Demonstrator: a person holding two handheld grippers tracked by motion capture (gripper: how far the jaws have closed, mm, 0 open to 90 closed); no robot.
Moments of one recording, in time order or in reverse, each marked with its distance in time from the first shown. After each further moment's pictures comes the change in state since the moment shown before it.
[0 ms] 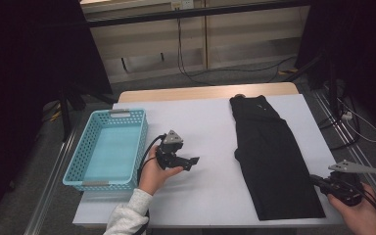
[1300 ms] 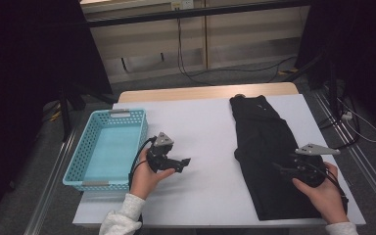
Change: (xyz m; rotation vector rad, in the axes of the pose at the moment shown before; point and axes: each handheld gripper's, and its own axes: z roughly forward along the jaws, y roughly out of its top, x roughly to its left) left arm 0.008 -0.014 -0.022 0.010 0.066 -0.033; right arm 0.044 0.050 0.045 -0.094 0.085 -0.072
